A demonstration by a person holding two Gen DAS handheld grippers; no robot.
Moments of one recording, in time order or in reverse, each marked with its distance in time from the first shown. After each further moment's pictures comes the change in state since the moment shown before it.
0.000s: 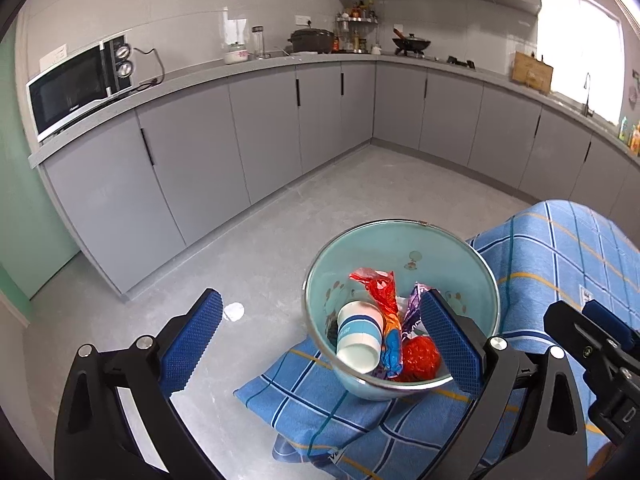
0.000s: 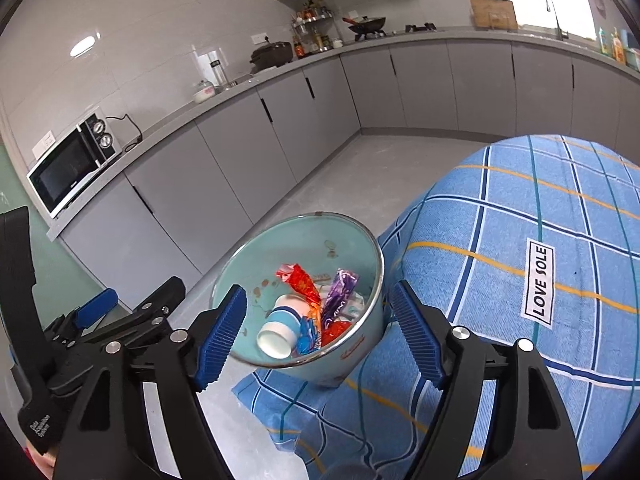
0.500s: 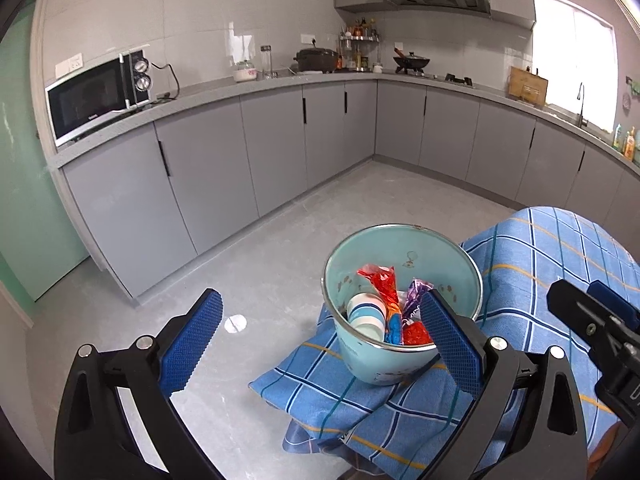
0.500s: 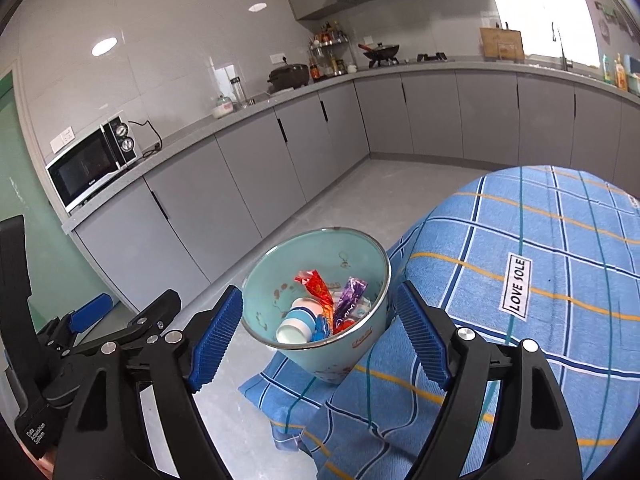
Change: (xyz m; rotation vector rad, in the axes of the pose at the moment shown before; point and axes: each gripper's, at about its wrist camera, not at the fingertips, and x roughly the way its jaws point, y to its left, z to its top) left arm -0.070 0.018 -0.017 0.004 -0.068 0.009; right arm -0.062 0.021 -0.014 -0.057 -0.088 0.011
